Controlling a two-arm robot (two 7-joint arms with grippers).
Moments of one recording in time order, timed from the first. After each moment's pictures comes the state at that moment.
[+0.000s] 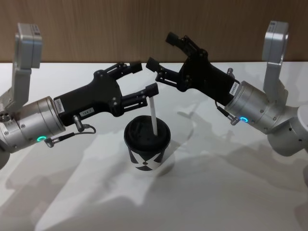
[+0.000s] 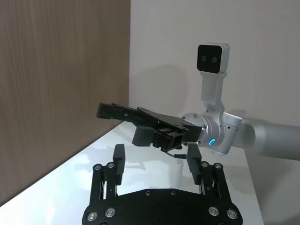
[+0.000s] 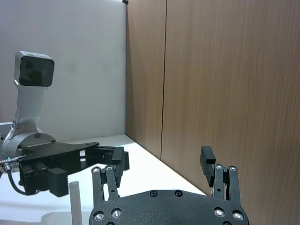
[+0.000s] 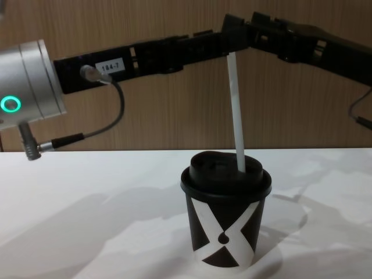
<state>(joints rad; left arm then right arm) -0.45 0.56 0.56 -1.61 -0.82 -0.05 -0.72 0.45 0.40 -0.41 -1.41 0.67 -0.19 0.78</state>
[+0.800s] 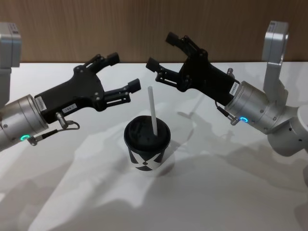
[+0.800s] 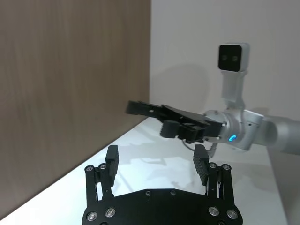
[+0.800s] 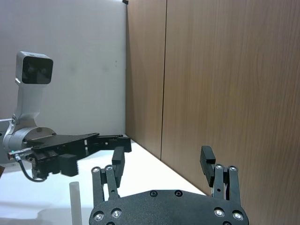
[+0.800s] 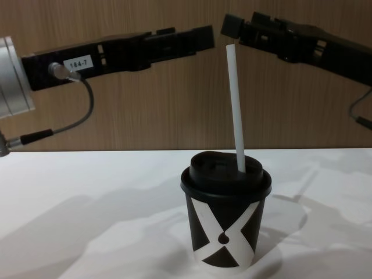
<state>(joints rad) -0.41 0.60 0.49 -1.64 -0.80 -0.07 -0.68 0.45 0.40 -0.41 -1.41 0.67 -0.19 0.78</state>
